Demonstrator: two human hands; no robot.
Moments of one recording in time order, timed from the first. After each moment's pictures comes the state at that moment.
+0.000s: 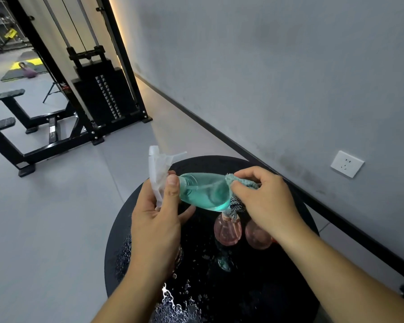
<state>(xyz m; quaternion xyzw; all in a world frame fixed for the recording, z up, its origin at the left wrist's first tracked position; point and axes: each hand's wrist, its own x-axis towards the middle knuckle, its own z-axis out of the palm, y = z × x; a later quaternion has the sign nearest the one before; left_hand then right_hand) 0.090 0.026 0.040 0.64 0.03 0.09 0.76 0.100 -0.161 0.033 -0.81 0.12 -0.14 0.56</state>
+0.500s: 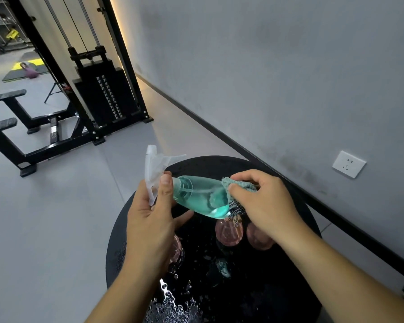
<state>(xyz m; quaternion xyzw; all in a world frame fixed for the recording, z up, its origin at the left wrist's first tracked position) 0.095 0.035 0.042 0.63 0.06 0.07 0.77 0.098 -0.158 0.036 -0.82 0.10 -0.12 0.55</state>
